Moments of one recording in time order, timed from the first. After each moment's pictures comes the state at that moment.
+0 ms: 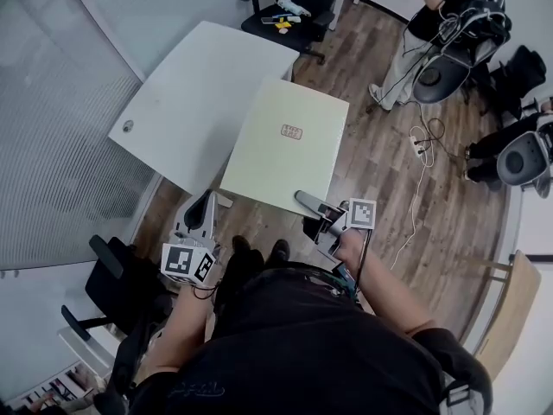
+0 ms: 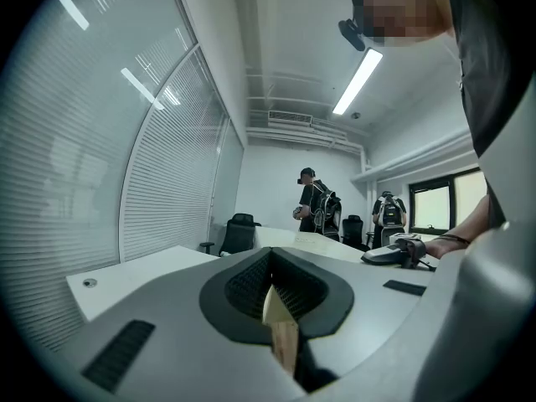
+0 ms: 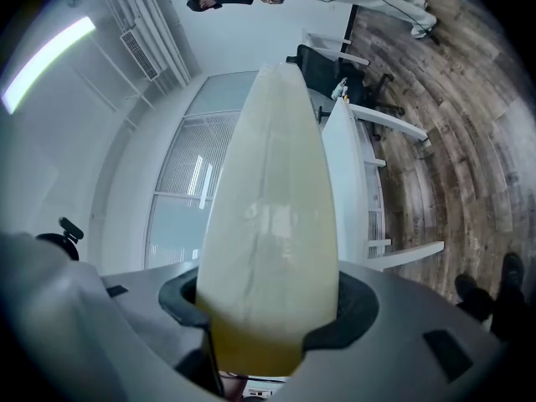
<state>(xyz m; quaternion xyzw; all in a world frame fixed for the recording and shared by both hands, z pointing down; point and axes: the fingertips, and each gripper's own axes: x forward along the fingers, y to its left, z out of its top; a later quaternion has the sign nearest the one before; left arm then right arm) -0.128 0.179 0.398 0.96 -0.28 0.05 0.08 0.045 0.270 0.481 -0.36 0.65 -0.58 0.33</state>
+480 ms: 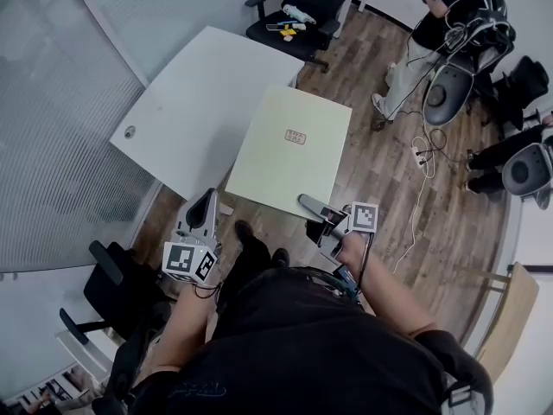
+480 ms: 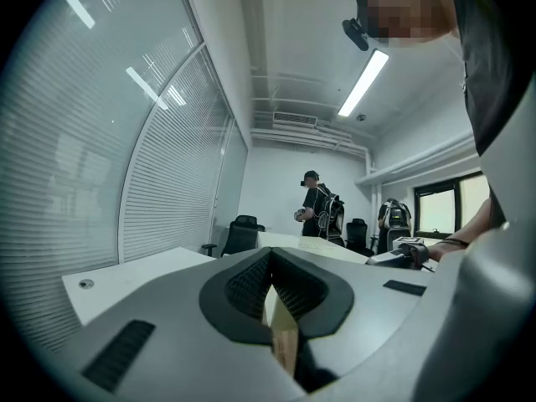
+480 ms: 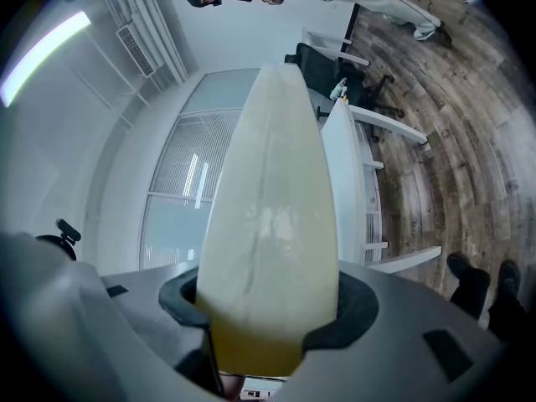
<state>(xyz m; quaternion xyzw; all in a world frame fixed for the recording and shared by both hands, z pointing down) -0.125 0.164 0.401 0.95 -0.29 0.03 0.08 0.054 0.261 0.493 -0.37 0.65 -0.58 0.32</state>
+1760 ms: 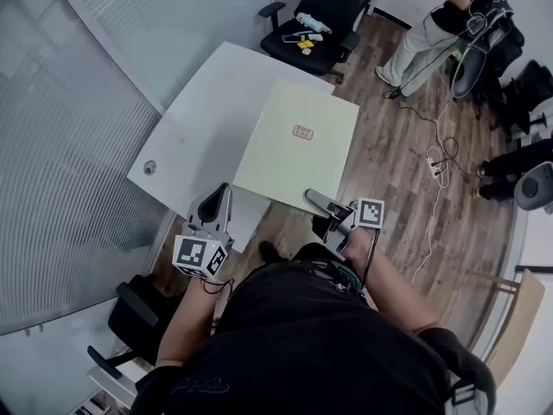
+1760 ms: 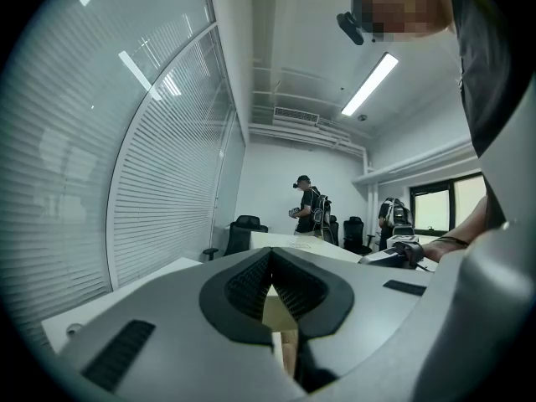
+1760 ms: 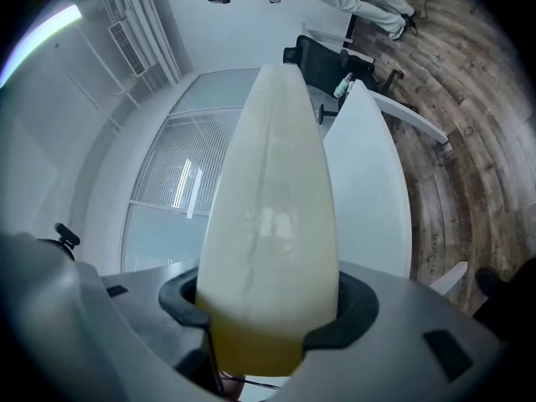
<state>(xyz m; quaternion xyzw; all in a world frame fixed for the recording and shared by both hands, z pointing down) -0.125 -0.056 0.403 0.96 -0.25 0.05 0.08 0.038 0.043 0.496 -0.39 0.63 -0.58 0.33</state>
